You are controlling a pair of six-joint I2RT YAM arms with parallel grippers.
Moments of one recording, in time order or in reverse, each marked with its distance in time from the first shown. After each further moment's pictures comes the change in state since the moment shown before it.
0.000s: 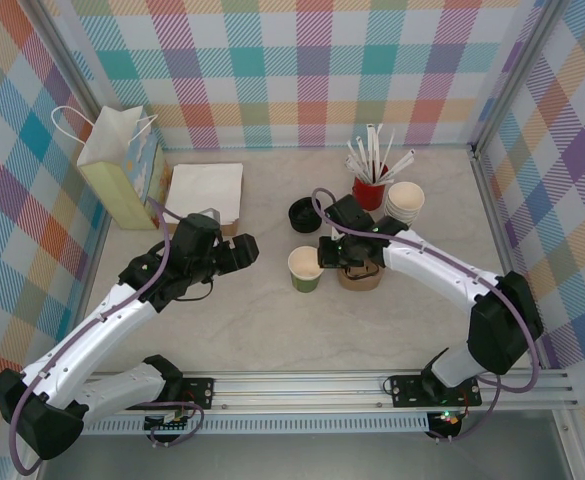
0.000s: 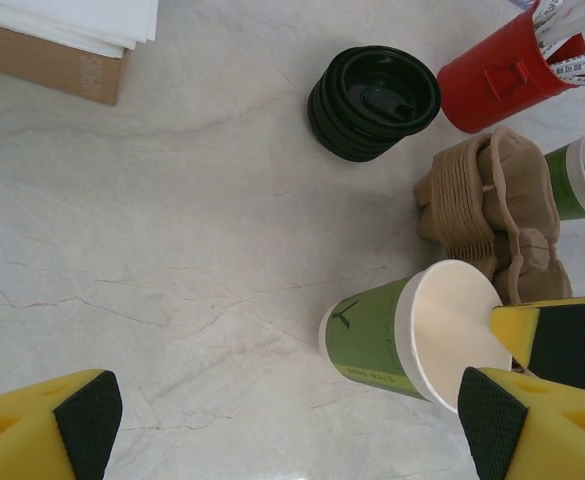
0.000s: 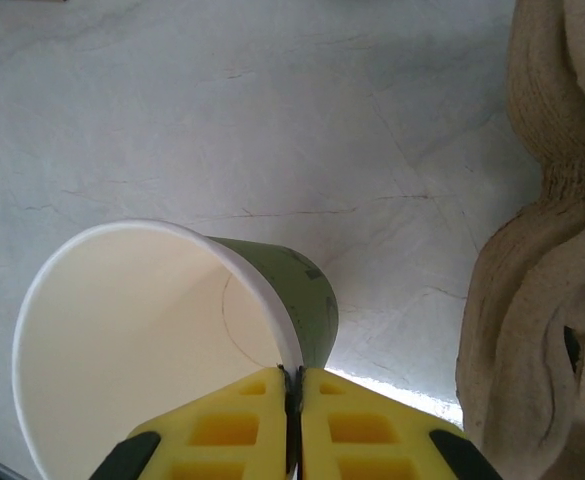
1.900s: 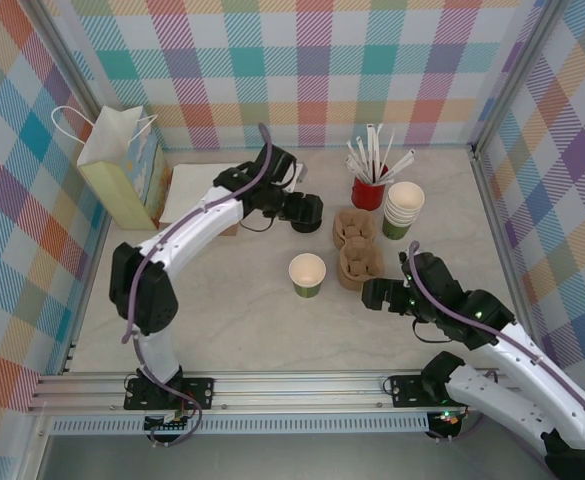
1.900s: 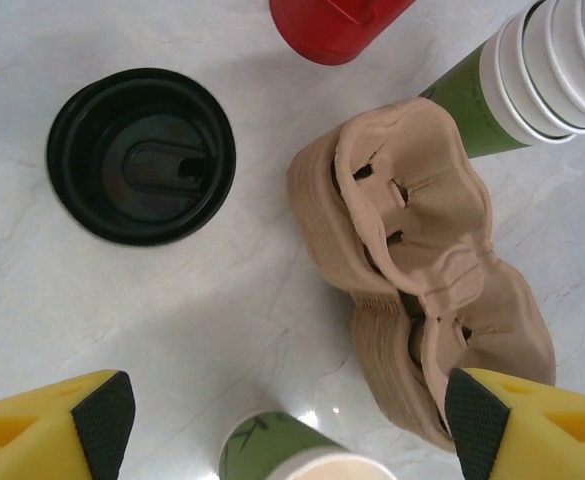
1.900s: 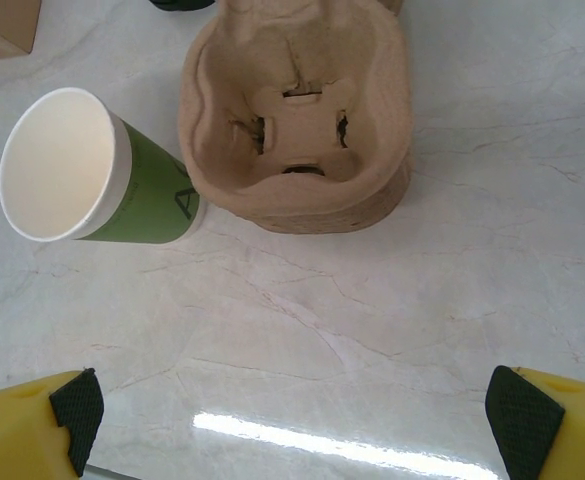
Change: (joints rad) left arm 0.000 0.864 0.770 -0.079 0.301 0.417; right arm 0.002 -0.820 -0.358 -0.283 0.218 0.075
